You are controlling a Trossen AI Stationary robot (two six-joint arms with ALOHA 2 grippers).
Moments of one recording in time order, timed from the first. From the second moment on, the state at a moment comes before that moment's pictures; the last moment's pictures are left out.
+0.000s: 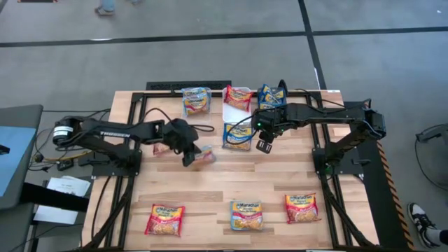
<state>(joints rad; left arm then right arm) 0.18 1.25 0.66 -0.13 0.14 -0.29 -0.17 1.48 1.24 -1.00 0.13 0.23</state>
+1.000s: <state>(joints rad) 0.24 1.31 0.66 -0.22 0.19 -0.32 -0.16 1.48 1.24 -1.02 0.13 0.24</state>
